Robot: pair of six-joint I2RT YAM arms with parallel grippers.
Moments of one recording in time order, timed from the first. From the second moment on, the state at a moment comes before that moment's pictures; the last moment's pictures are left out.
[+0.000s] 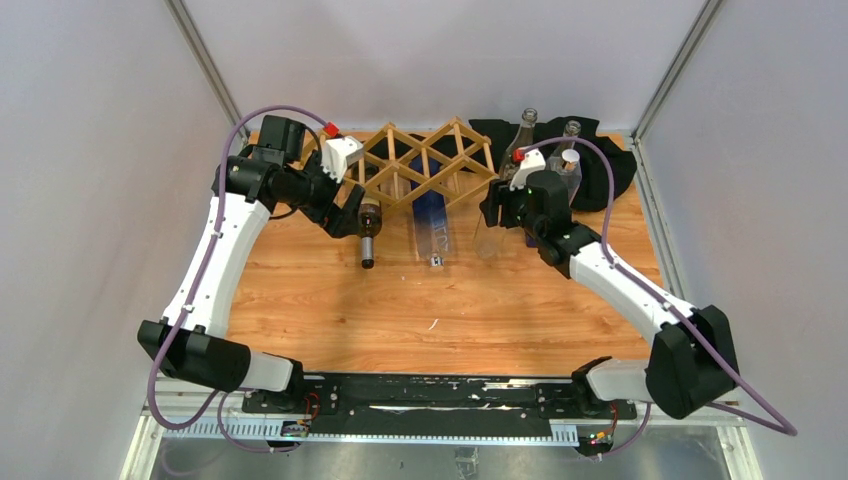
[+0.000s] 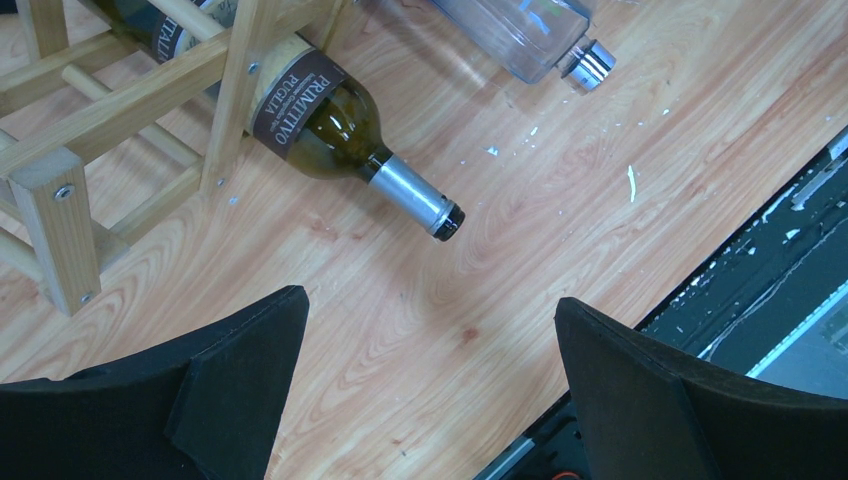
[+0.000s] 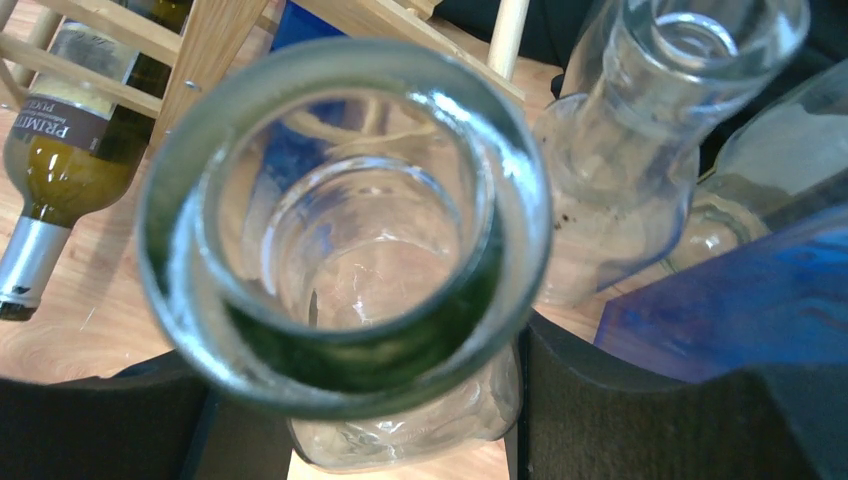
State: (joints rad) left arm -0.21 1.38 1.59 -1.16 0.44 0.41; right arm 0.46 1.27 0.91 -0.02 0.04 0.16
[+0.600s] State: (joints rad) left arm -0.21 1.37 1.59 -1.16 0.42 0.42; right arm 0.49 1.43 0.87 0.23 0.12 0.06
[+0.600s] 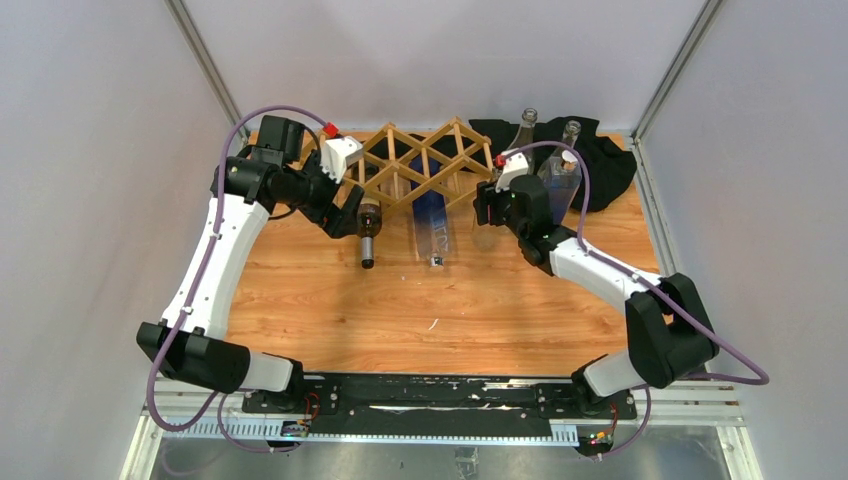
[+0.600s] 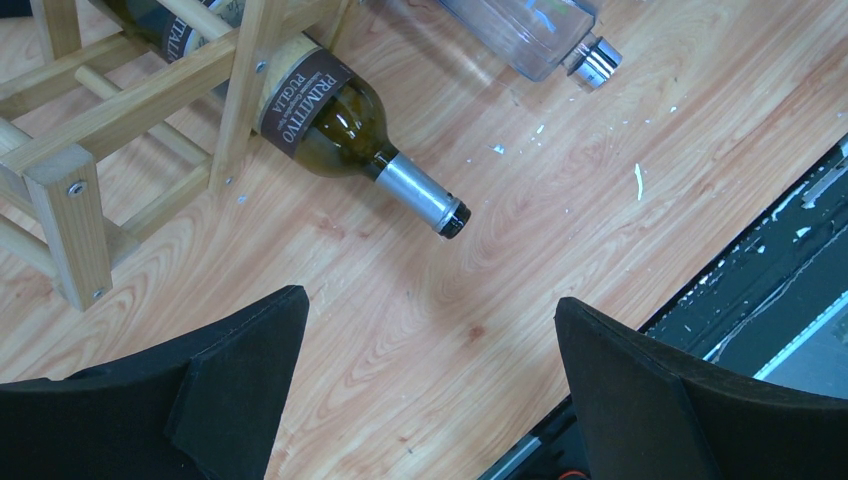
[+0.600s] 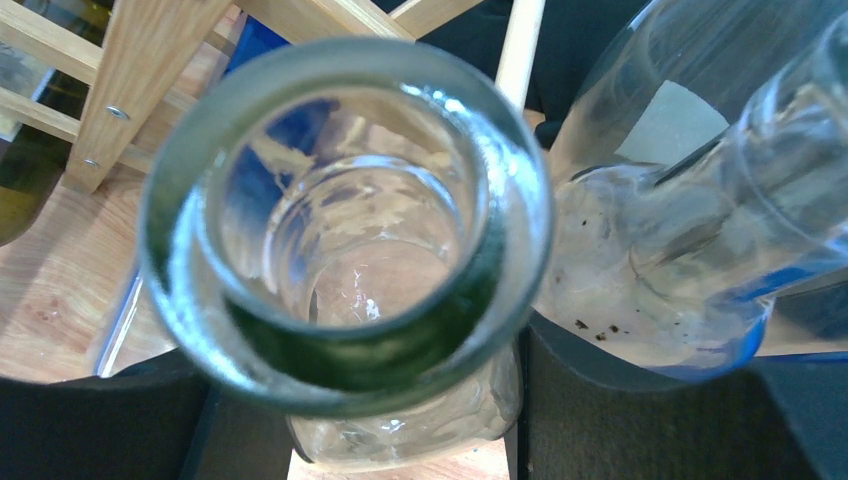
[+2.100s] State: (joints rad) left arm -0.03 1.41 1.69 -1.16 0.40 0.43; right arm 0.88 1.67 1.40 -0.20 0.05 0.39
